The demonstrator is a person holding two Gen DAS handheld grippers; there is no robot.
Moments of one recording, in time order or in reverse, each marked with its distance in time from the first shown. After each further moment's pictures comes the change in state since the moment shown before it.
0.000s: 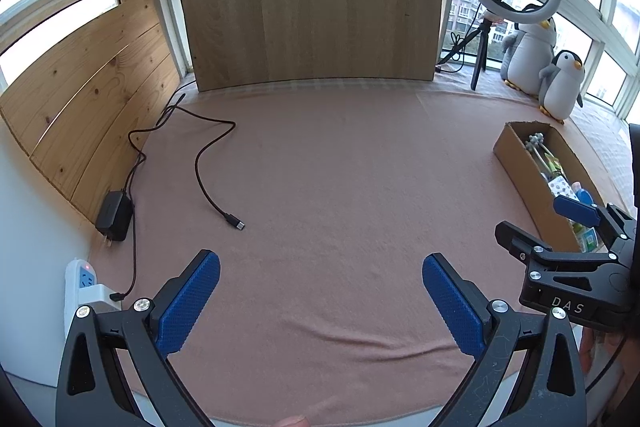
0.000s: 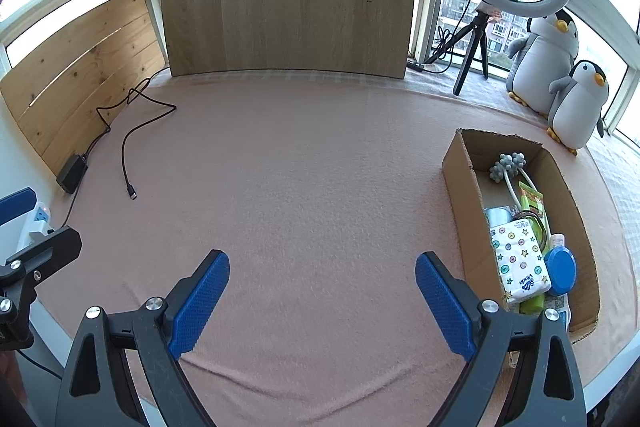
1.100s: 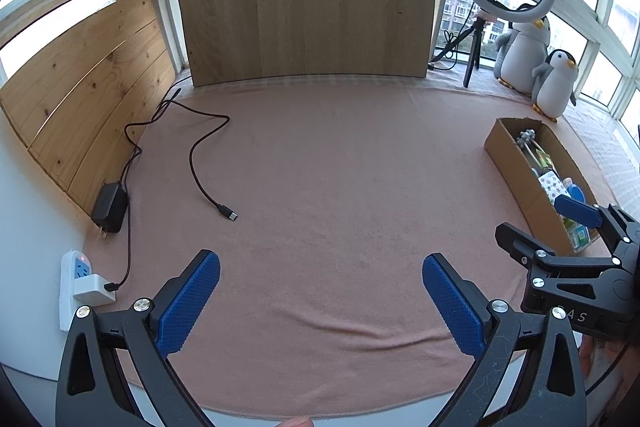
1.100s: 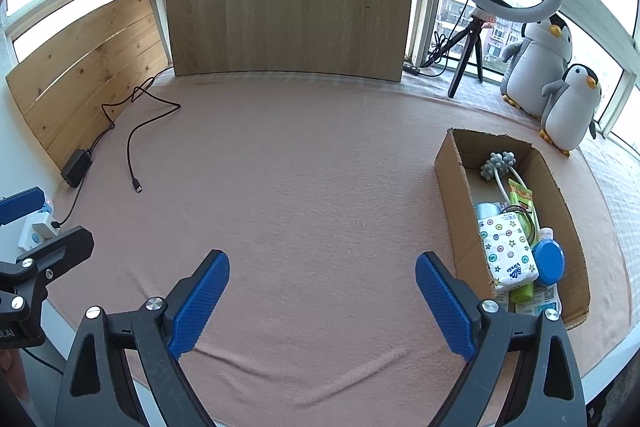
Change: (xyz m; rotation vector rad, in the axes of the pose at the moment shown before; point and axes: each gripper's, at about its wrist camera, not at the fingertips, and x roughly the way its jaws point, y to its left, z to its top) left arm -0.007 -0.005 -0.006 -0.010 0.007 -0.025; right arm -0.018 -0.002 -0.010 -0.018 -0.013 -0.003
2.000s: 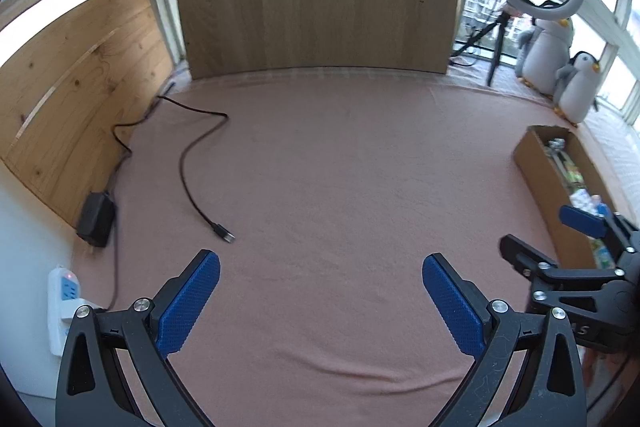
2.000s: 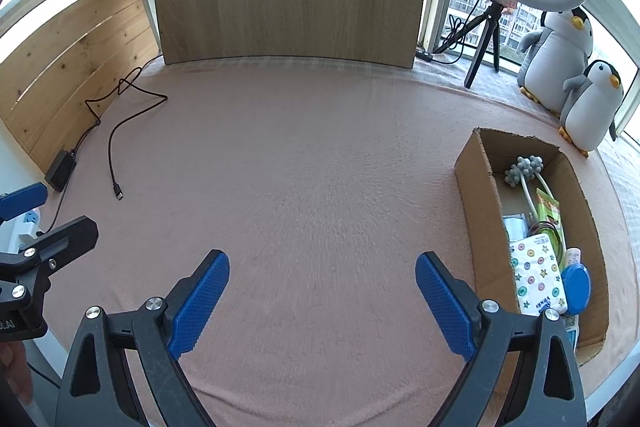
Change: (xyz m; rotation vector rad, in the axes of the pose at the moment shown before) left arm 0.064 0.009 0.030 0.003 0.030 0.058; right arm 0.051 0.002 0.023 0.000 0.067 0.010
